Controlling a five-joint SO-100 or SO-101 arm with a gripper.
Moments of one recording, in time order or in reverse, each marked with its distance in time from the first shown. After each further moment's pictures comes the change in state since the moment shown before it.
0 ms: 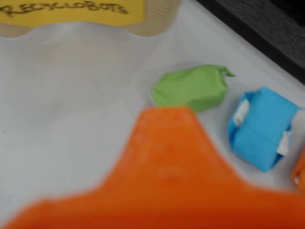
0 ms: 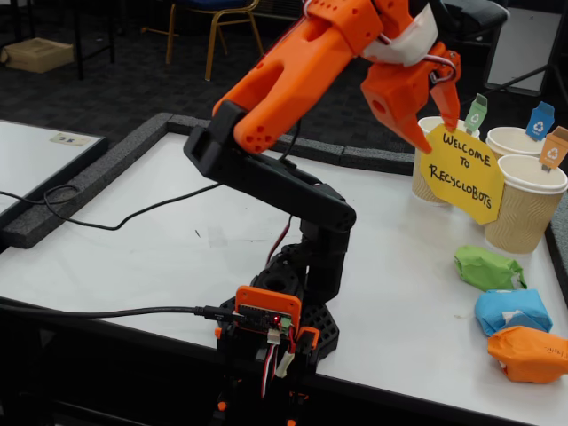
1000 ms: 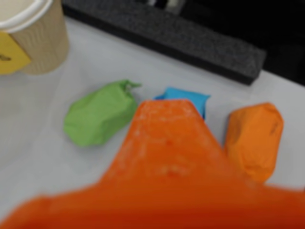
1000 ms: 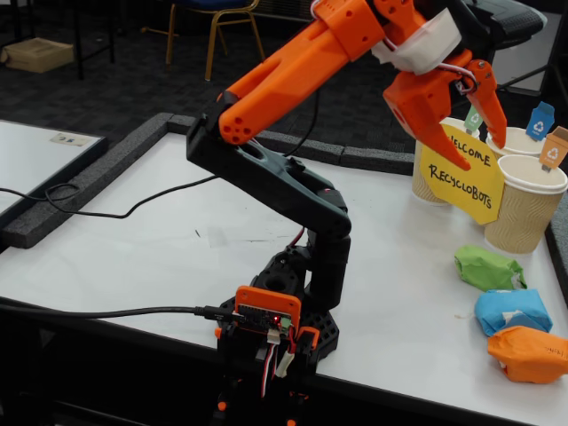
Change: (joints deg) arm 17.6 0.0 0.0 -3.4 0.0
